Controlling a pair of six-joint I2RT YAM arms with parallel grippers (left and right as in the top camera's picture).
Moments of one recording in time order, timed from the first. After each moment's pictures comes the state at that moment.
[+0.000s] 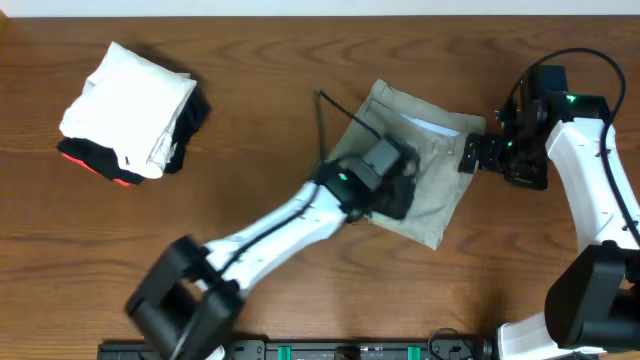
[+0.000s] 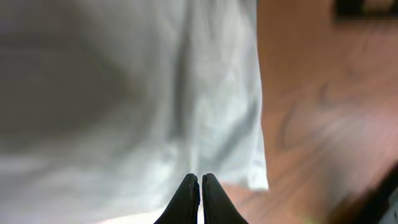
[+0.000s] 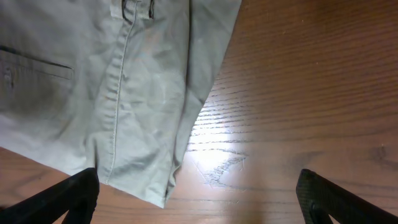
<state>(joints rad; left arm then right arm) -0.83 1.75 1.25 -0.46 0.20 -0.46 -0.07 1.69 1.38 -1.19 -0.13 0.18</state>
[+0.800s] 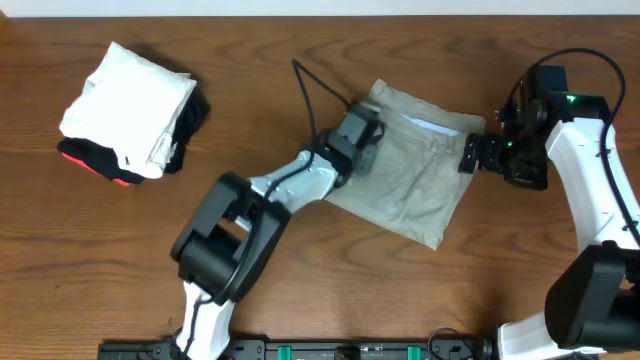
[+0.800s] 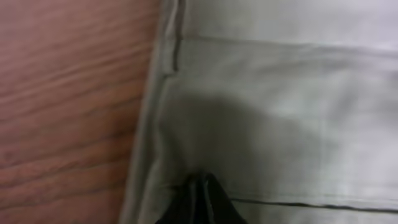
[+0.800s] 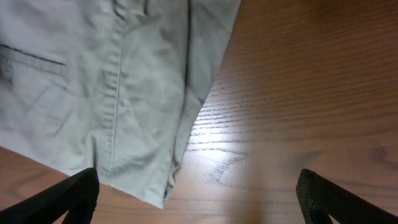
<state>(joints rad) -0.63 2.08 1.26 -0.13 -0.11 -0.22 -0.07 1.69 1.37 -1.19 -0.13 0.18</state>
